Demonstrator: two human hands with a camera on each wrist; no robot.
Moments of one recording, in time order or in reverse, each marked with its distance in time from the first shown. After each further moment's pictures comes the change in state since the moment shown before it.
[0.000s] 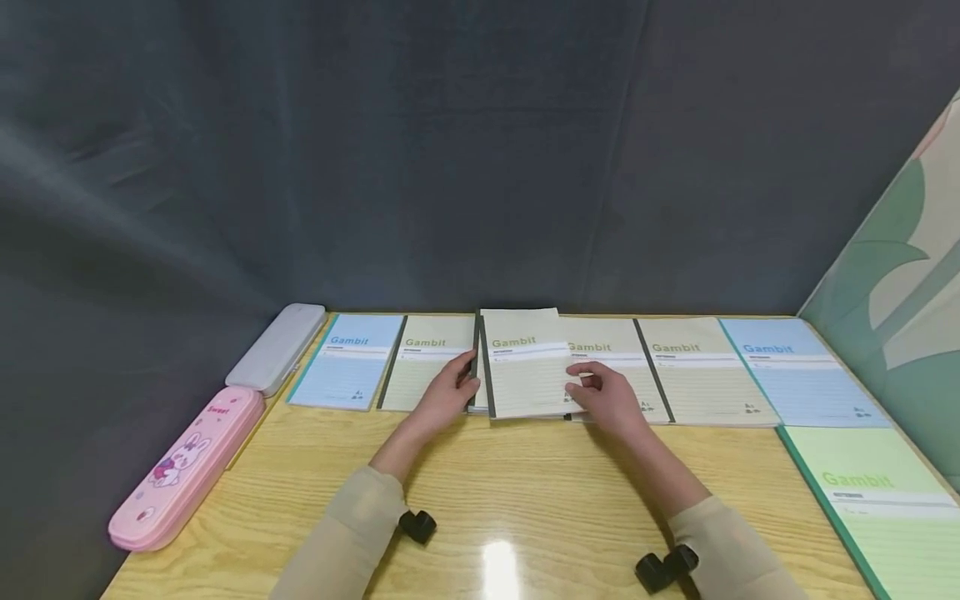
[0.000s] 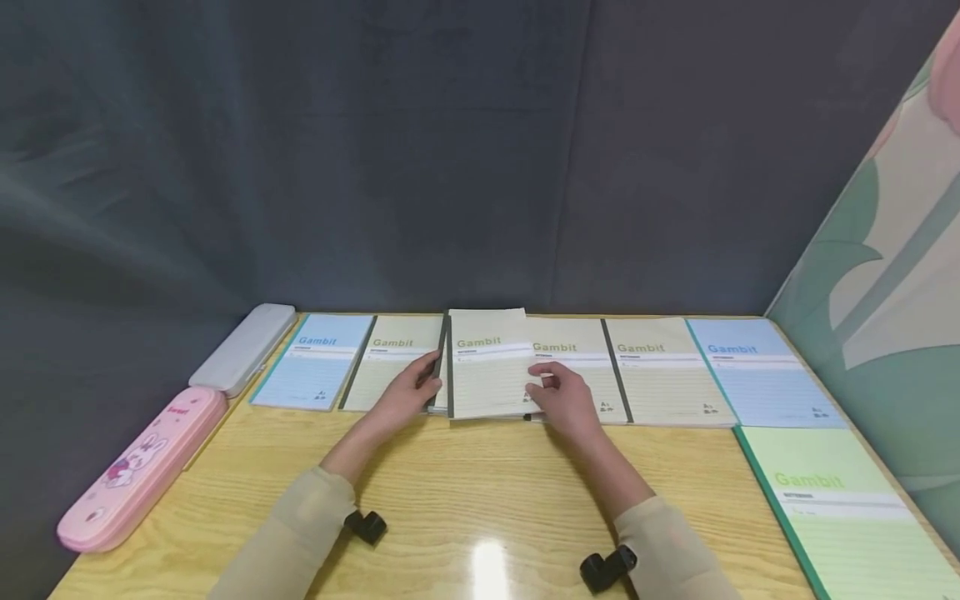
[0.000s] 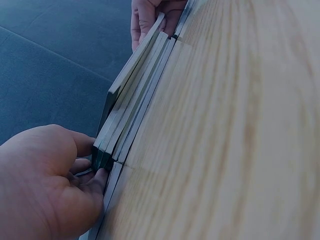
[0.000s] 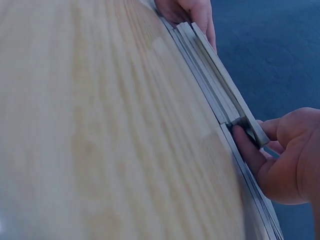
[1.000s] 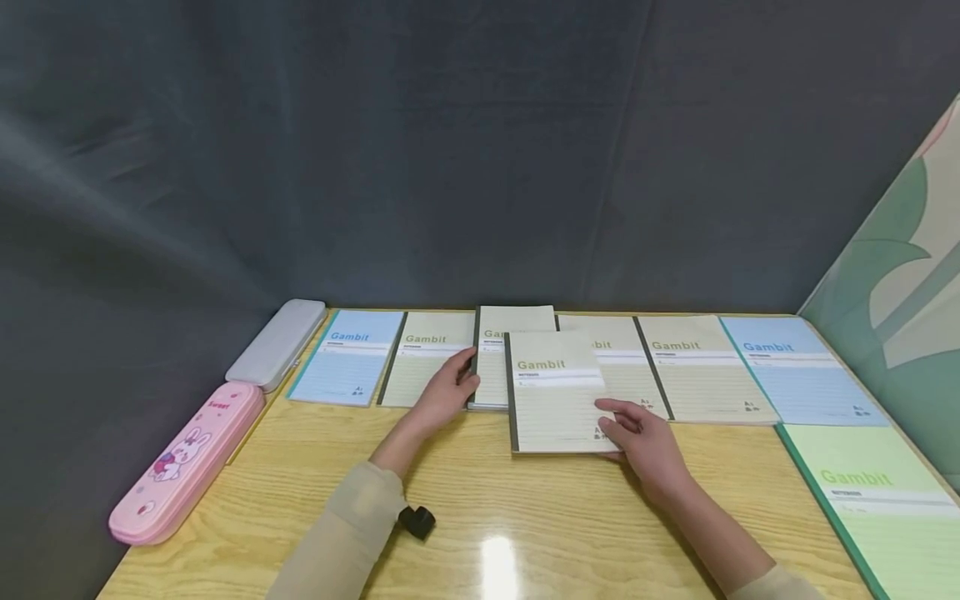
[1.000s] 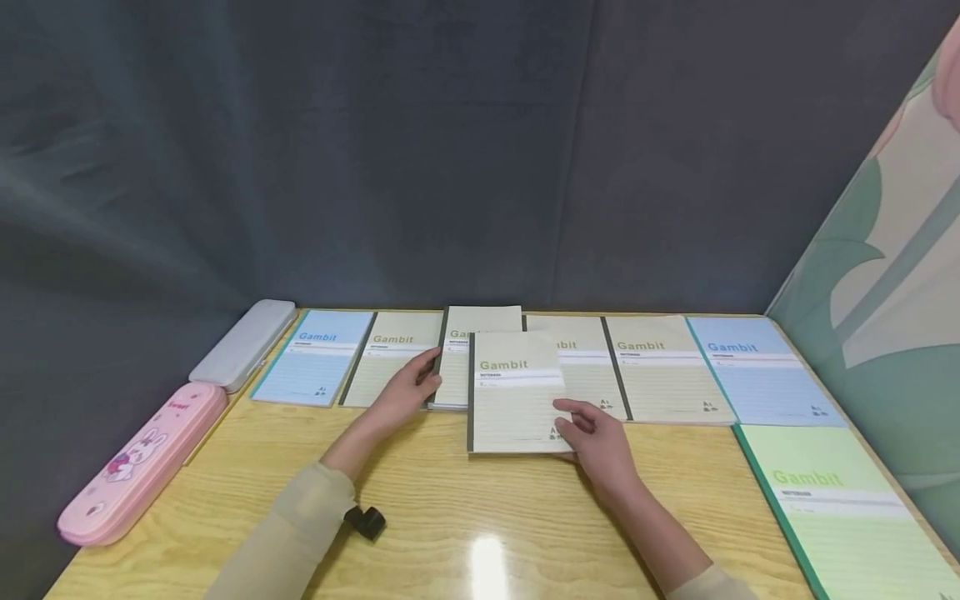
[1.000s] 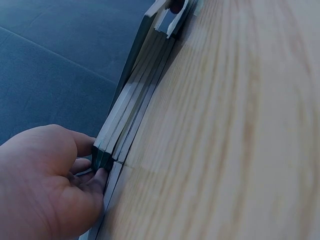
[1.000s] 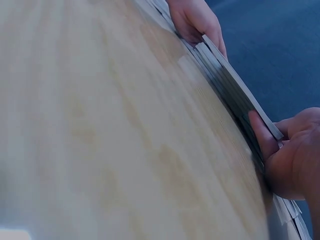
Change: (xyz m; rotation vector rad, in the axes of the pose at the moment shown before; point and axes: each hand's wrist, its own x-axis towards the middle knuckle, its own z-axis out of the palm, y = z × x) left_hand -0.002 0.004 -0.001 0.001 -0.004 0.005; right_hand -0.061 0.025 -0.013 0.371 0.016 0.204
